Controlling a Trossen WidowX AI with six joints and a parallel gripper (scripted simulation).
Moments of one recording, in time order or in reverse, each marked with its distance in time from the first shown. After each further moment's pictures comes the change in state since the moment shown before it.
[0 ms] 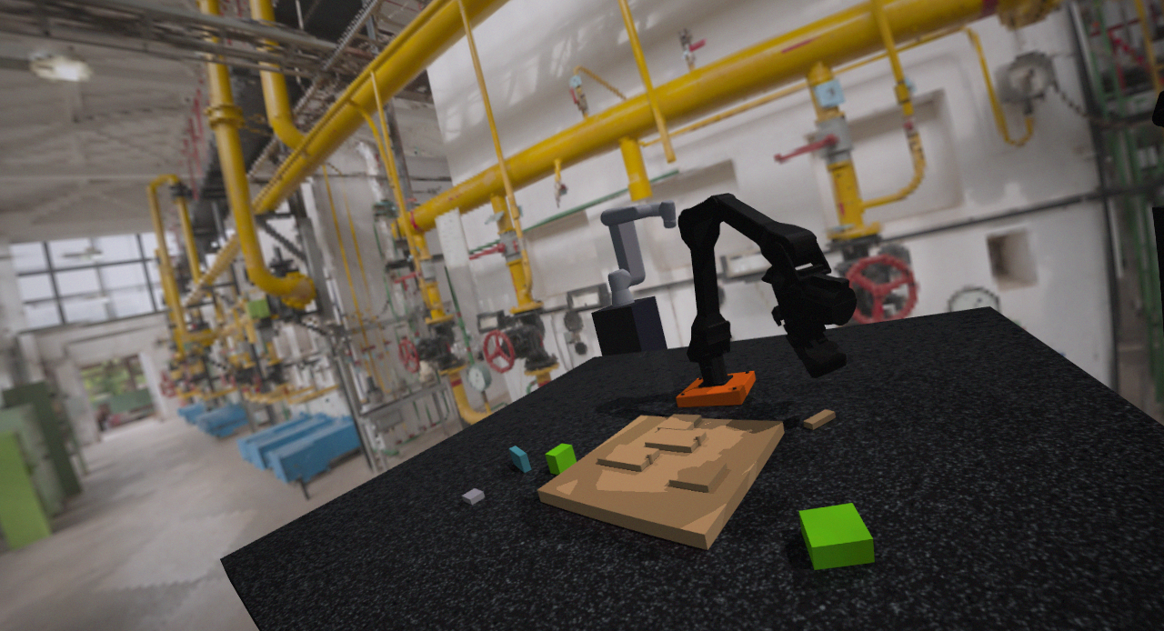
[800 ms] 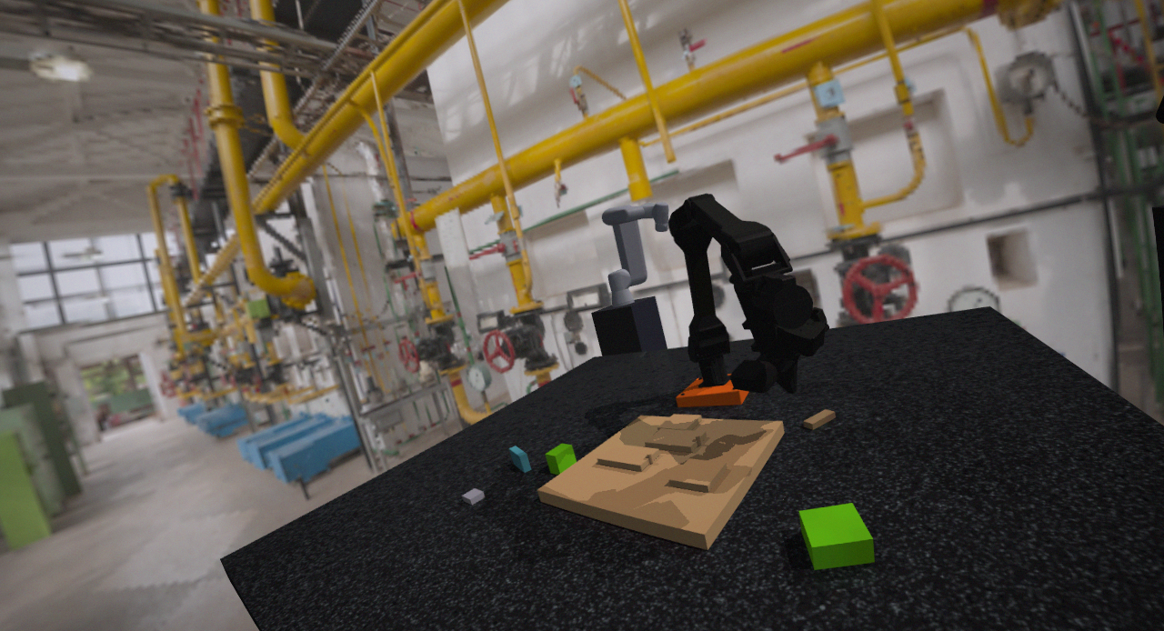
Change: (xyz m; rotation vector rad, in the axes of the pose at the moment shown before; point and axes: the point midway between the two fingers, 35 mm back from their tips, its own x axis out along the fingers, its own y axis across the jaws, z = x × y) arm -0.062 -0.083 -0.067 0.819 -0.069 -0.248
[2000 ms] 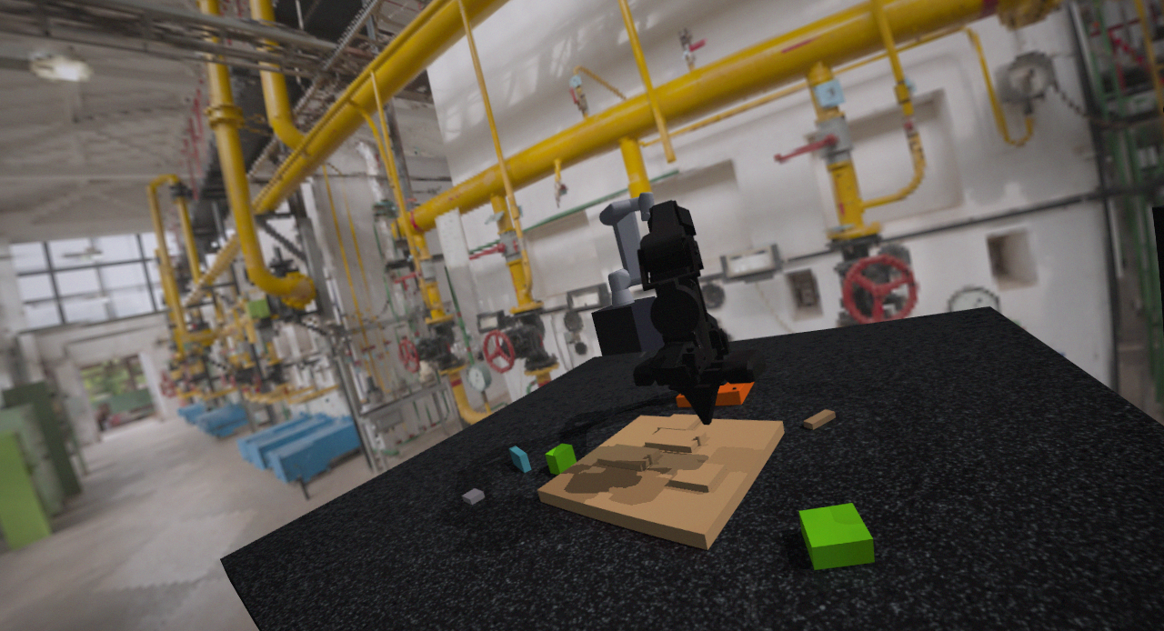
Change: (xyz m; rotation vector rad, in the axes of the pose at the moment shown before) arm -0.058 -0.149 -0.037 1.247 -0.184 -0.223
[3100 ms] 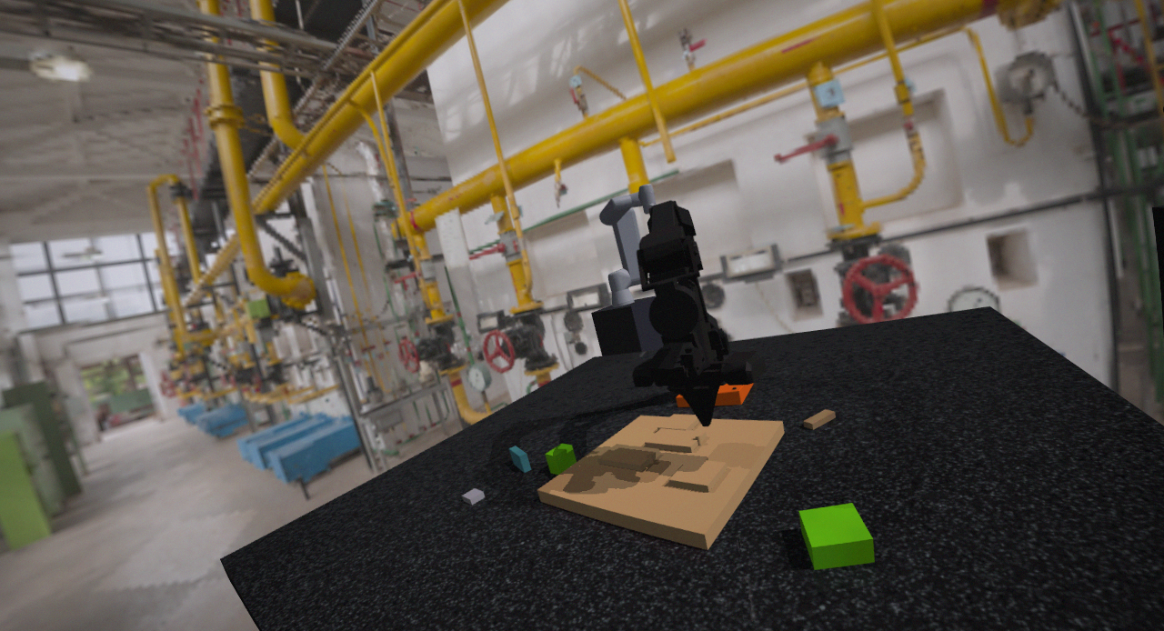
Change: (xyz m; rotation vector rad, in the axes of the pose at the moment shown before) arm 0.001 0.000 0.004 0.013 -0.009 0.002
